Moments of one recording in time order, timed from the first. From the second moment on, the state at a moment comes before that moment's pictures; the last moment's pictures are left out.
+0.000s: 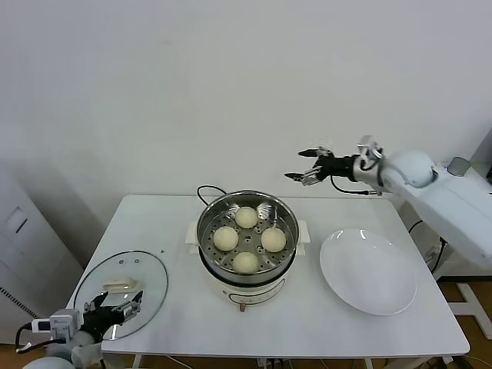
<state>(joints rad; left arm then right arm) 1.62 -1.07 -0.68 -2.19 -0.66 0.62 -0.22 -0.03 0.64 -0.49 1.35 0.95 -0.13 -0.58</state>
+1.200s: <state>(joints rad) 1.72 -1.09 -0.73 -1.99 0.20 0.18 -0.05 -1.20 1.12 0.74 1.55 0.52 0.05 -0.40</state>
